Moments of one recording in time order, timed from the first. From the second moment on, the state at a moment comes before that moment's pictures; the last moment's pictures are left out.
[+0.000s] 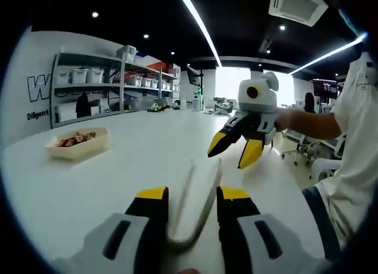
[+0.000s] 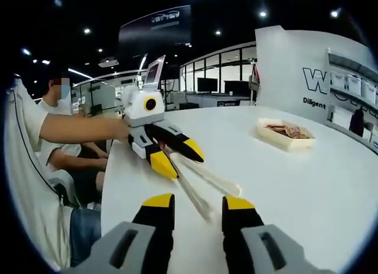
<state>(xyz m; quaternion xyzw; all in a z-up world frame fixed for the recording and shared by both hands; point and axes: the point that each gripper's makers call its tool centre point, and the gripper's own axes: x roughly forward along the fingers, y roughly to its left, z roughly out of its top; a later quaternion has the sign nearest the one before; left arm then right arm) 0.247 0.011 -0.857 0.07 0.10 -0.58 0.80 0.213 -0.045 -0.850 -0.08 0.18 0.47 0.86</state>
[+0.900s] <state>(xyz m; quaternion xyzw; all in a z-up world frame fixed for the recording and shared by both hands) 0.236 0.049 -0.840 0.12 0.14 -0.45 0.88 0.230 -0.065 -0.820 -0.11 0.13 0.38 0.91</state>
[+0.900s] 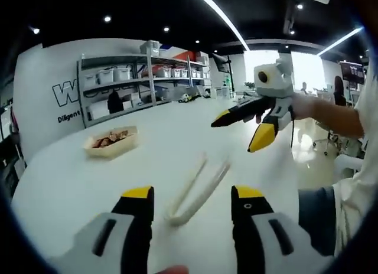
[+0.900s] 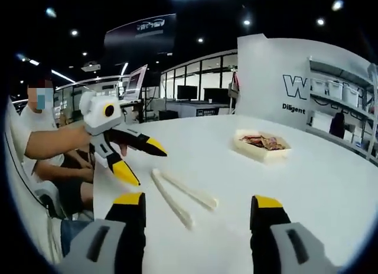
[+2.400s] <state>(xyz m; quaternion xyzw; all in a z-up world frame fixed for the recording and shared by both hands) 0.222 0.094 -0.837 0.07 0.20 -0.29 0.93 0.200 -0.082 -0.838 -0.05 0.22 0.28 0.93</state>
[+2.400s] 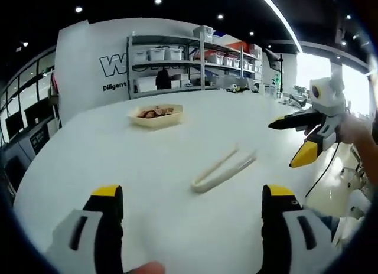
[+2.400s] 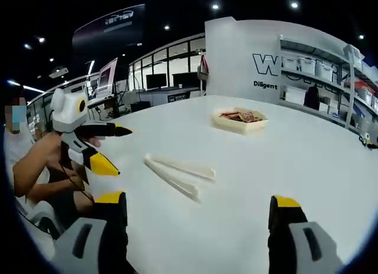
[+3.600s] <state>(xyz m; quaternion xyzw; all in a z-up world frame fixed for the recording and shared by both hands) 0.213 0.103 -0.844 0.05 0.20 -0.28 0.94 0.200 -0.095 -0.836 -0.05 0.21 0.27 0.94</state>
